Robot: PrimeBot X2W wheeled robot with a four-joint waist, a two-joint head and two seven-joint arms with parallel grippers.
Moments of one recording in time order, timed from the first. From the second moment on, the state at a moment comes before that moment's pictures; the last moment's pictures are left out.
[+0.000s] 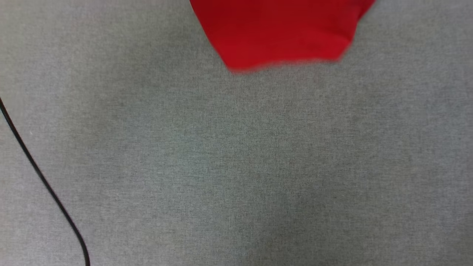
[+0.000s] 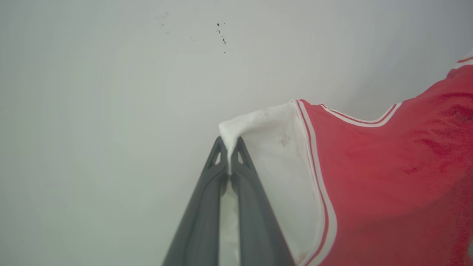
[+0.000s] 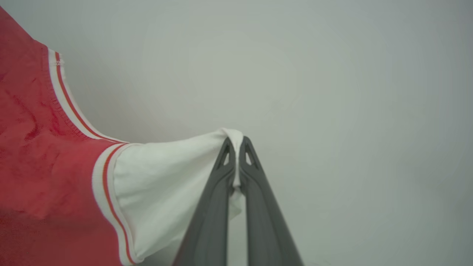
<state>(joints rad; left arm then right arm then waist) -1.66 0.57 -0.58 0.40 -0.62 -0.10 0.35 -1.64 -0.72 0.56 0.43 0.49 0.13 0.32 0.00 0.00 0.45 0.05</state>
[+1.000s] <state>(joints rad) -1.07 0.55 -0.68 0.56 -0.78 -0.10 -0.09 -1.24 -0.57 0.92 0.71 0.69 0.13 -0.05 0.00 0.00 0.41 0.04</state>
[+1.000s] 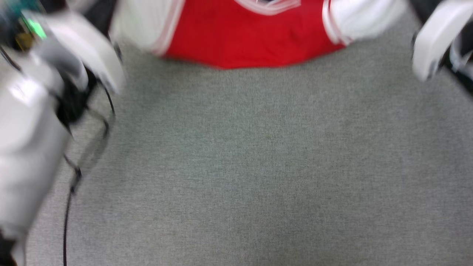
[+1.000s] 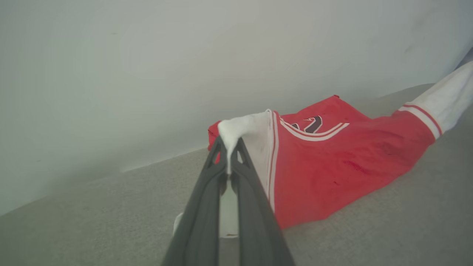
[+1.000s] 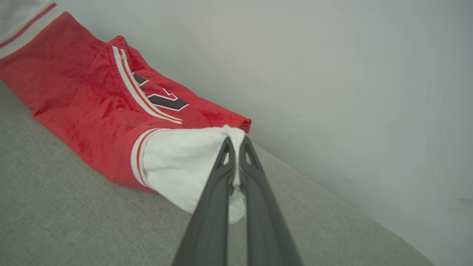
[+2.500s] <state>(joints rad) 0.01 0.81 -0.69 0.02 -1.00 0.23 -0.19 0.11 -0.79 0.31 0.03 0.68 0.13 0.24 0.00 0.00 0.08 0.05</state>
